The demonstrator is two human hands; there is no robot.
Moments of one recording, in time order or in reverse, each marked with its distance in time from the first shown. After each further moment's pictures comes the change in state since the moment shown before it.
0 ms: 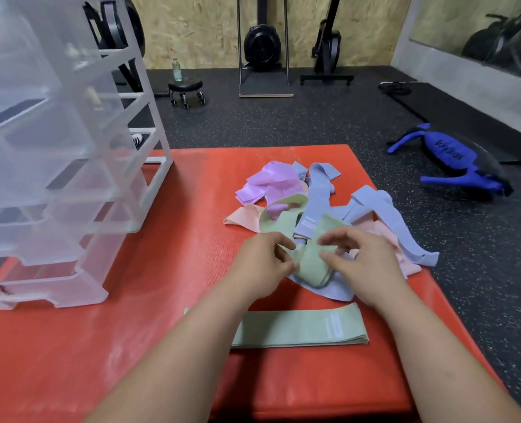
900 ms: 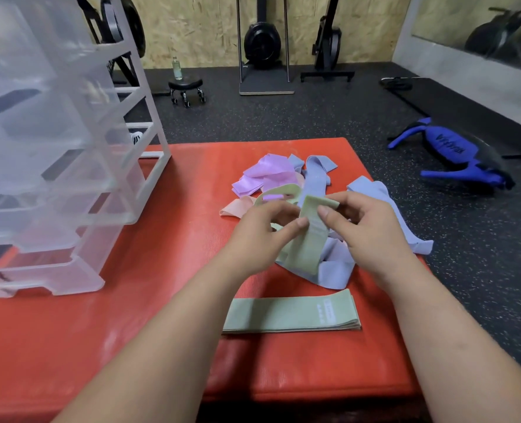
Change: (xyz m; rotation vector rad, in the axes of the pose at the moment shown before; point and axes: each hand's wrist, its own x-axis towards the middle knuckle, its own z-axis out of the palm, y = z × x) left_hand 0.003 0.021 -0.009 -0.224 0.080 0.231; right_hand 0.008 -0.029 -0.019 0.299 -0.012 -0.104
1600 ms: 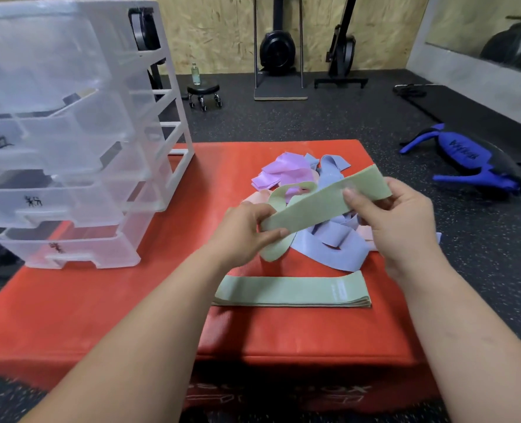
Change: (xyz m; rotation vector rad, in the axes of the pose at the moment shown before) left_hand -0.044 -0.012 -0.058 0.373 -0.022 0.059; right_hand -0.035 -0.035 0.005 0.264 0.231 0.029
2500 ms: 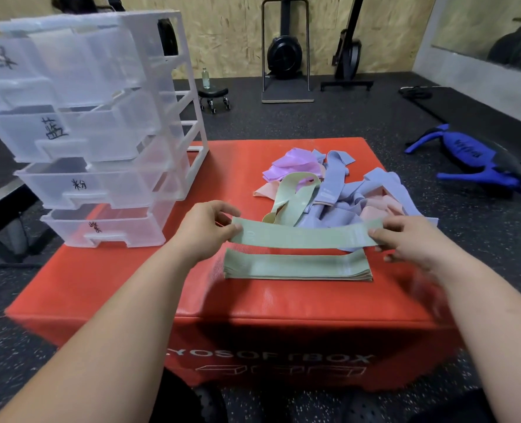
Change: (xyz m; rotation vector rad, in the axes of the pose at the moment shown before) left_hand -0.081 -0.019 -0.058 -0.154 0.150 -0.366; right_hand -0.025 0.027 -0.062 -0.442 -0.240 0.430
